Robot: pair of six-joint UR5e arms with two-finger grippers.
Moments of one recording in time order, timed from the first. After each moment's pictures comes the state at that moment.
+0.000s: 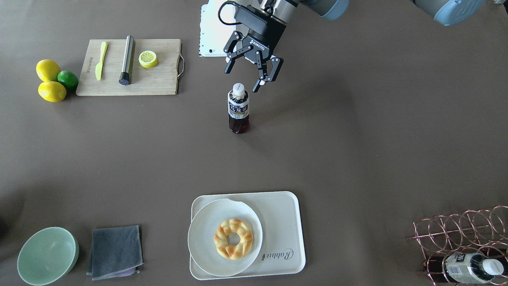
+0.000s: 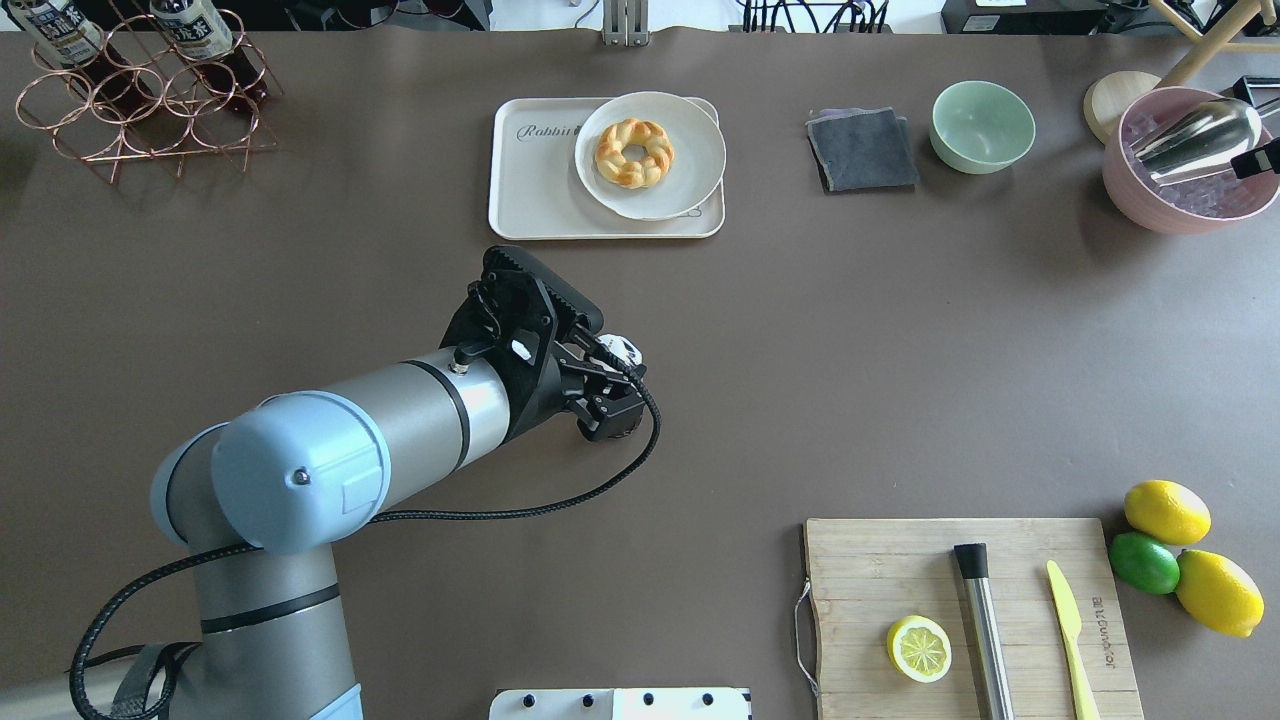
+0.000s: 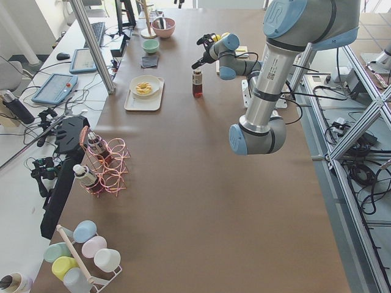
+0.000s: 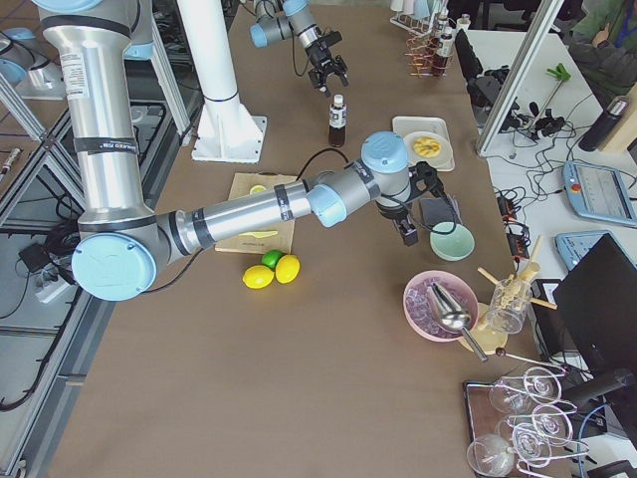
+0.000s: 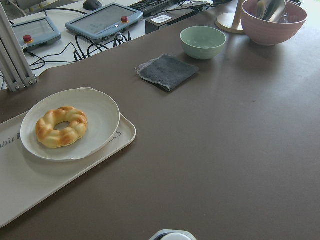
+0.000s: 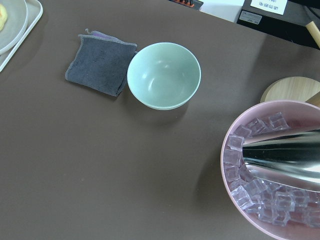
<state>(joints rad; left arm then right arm) -0.35 -2.10 -1.97 -2.05 -1.34 -0.62 1.41 -1.48 1.79 -1.26 2.39 0.12</state>
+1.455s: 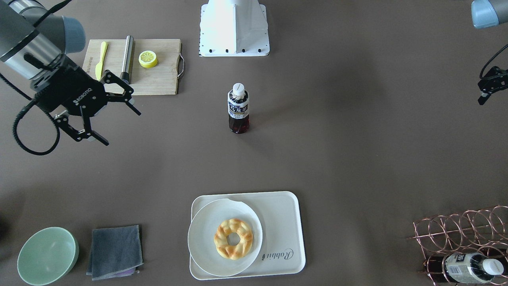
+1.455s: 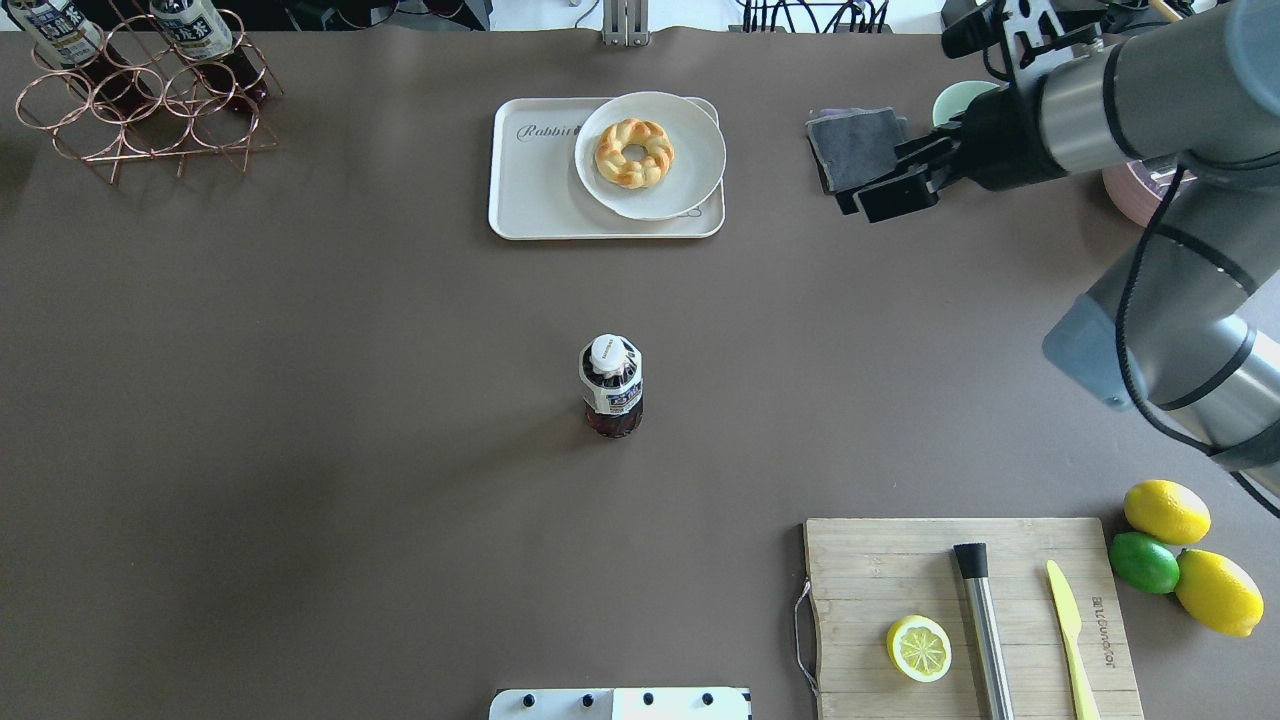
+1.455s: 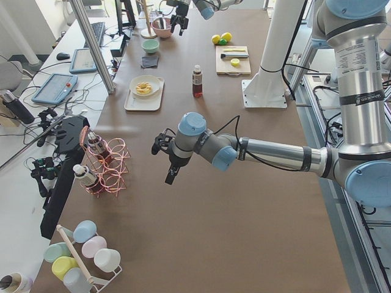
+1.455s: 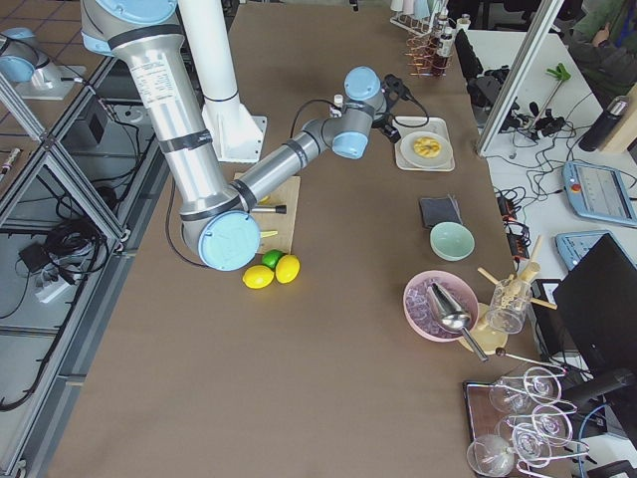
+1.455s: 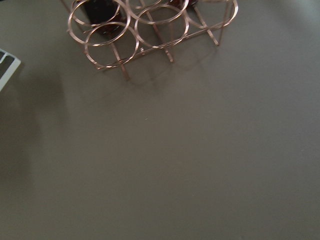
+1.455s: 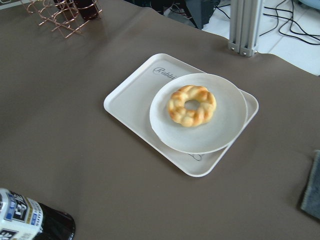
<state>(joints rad) -1.33 -1.38 -1.85 -2.05 -2.17 -0.28 0.94 -1.21 1.83 -0.91 2.16 0.54</state>
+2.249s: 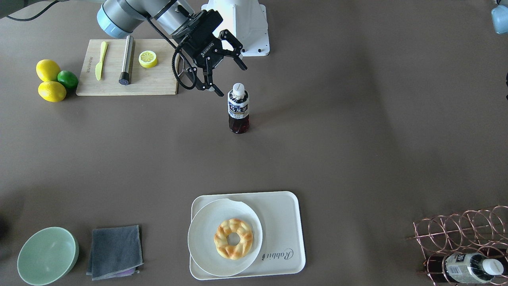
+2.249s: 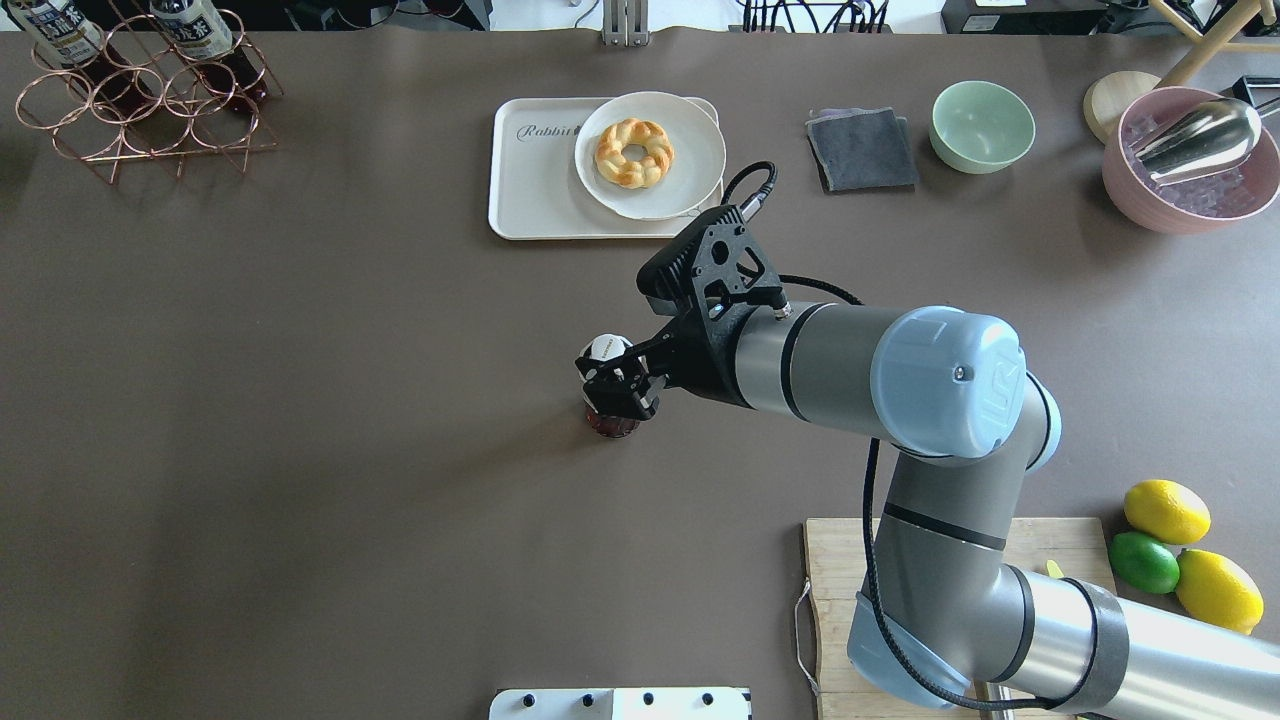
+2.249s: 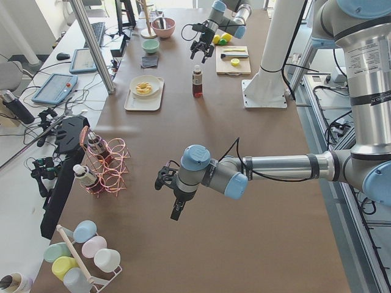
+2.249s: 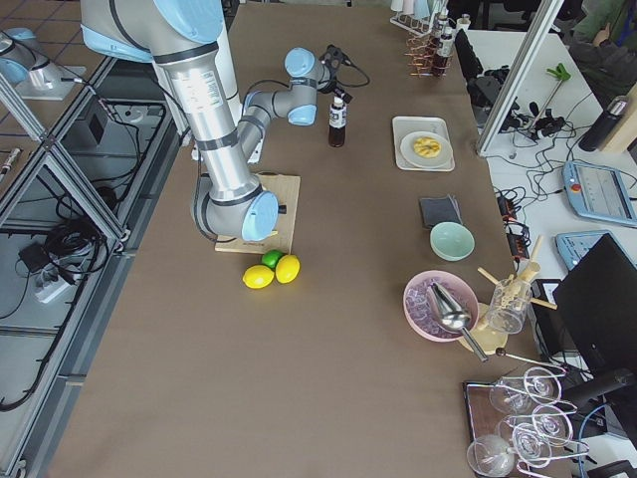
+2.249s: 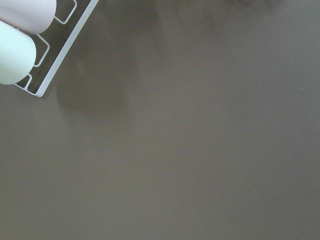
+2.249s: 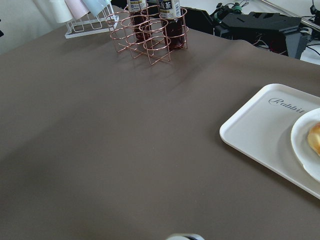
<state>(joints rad) -1.44 -1.34 -1.71 -2.06 -2.17 -0.10 0.44 -1.08 1.91 -0.90 1.61 0.61</state>
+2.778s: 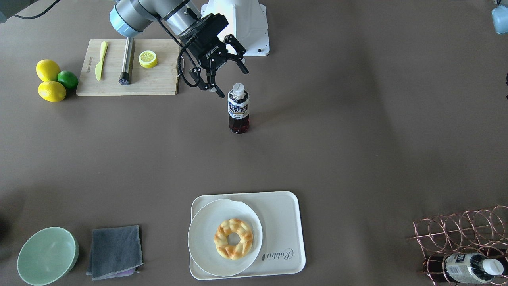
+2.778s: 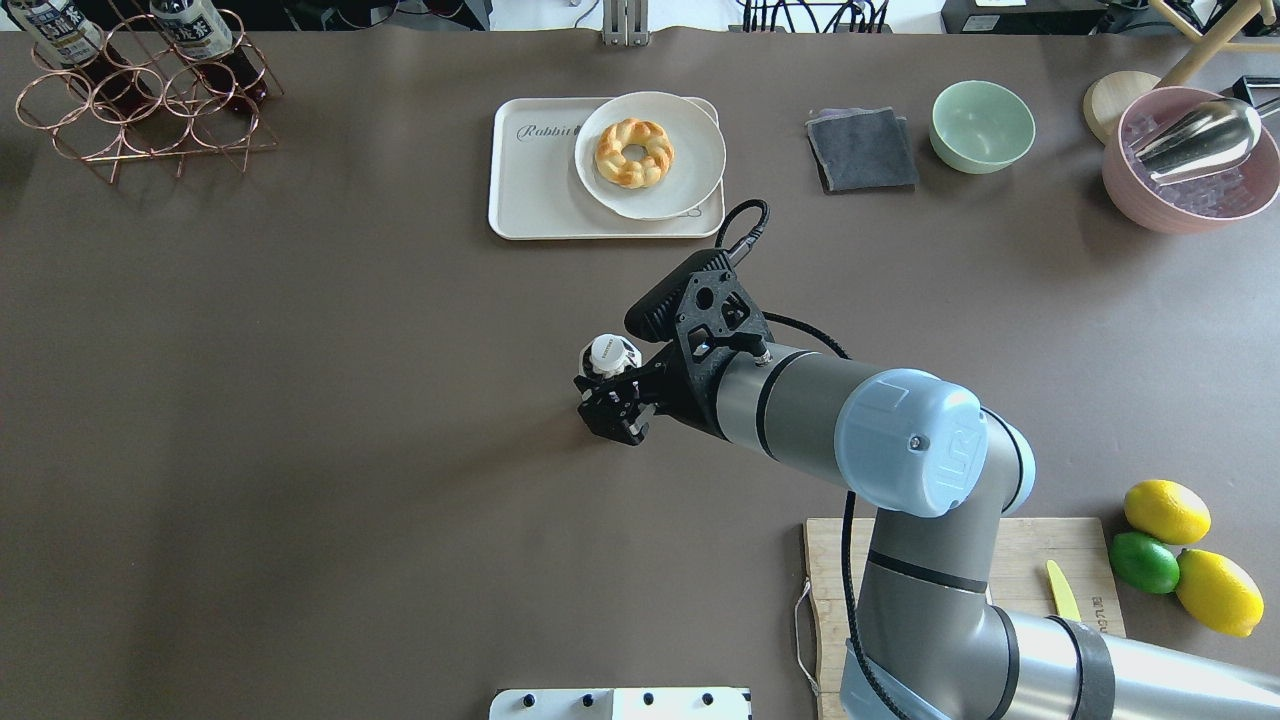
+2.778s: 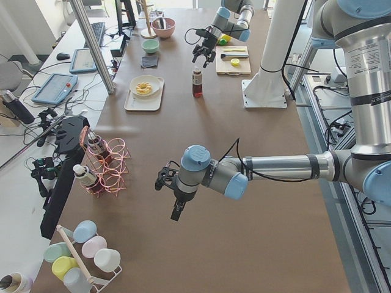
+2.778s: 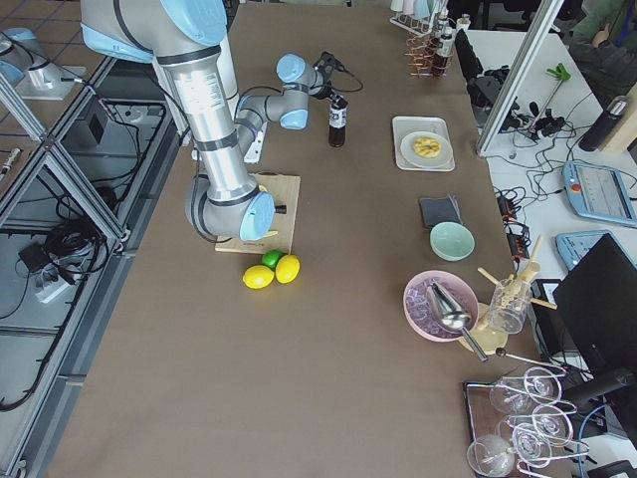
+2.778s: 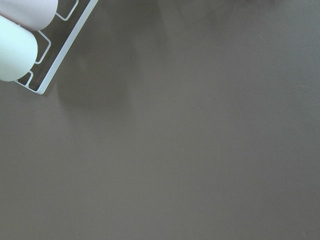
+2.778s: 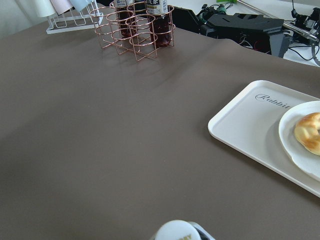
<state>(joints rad) -1.44 -1.34 -1.70 -2.06 -2.17 -0.10 0.37 -1.09 1.89 -0.90 1.46 0.62</state>
